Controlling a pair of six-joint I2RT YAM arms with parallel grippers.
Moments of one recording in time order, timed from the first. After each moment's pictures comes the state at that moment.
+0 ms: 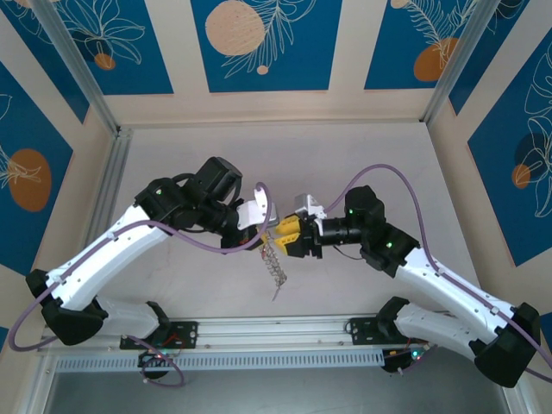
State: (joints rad) left arm -0.88 1.31 1.54 -1.19 0.46 0.43; right arm 0.73 0.93 0.77 -0.08 -0.82 -0.01
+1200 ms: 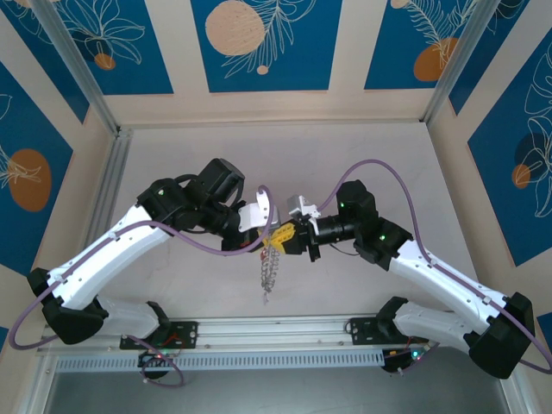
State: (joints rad) left arm -0.89 1.32 1.54 -1.19 0.47 0.45; right arm 0.73 1.00 0.82 -0.13 -0.92 -0.05
